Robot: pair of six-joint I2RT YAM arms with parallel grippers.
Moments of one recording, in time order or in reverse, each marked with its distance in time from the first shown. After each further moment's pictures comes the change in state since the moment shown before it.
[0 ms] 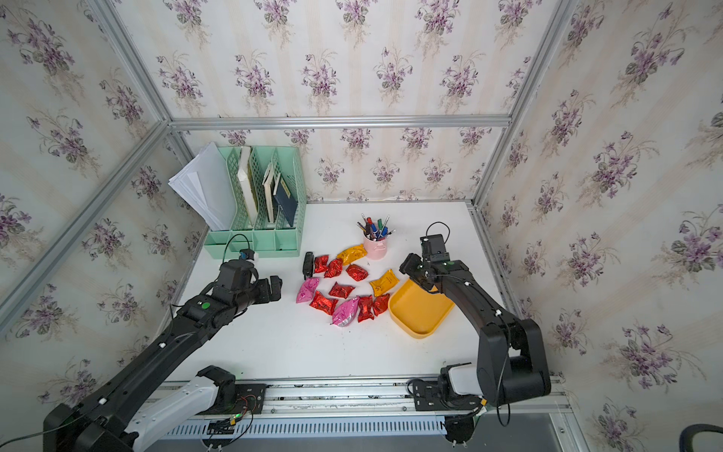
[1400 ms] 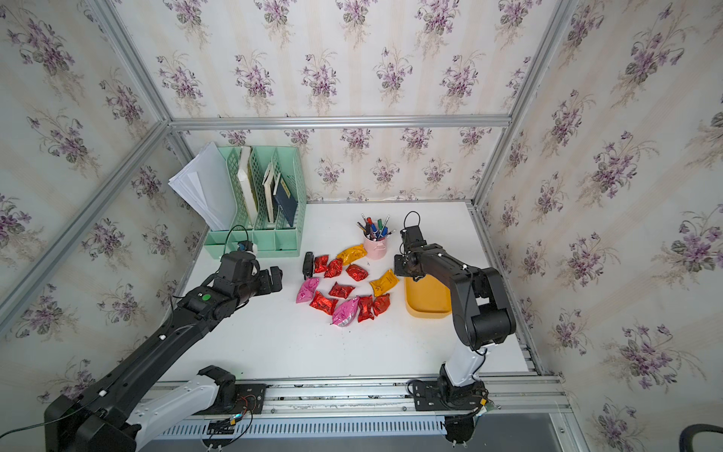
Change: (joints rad) left arm -0.011 0.011 0.074 -0.013 -0.038 -0.061; right arm 0.060 0.317 0.153 0.002 0.100 -0.517
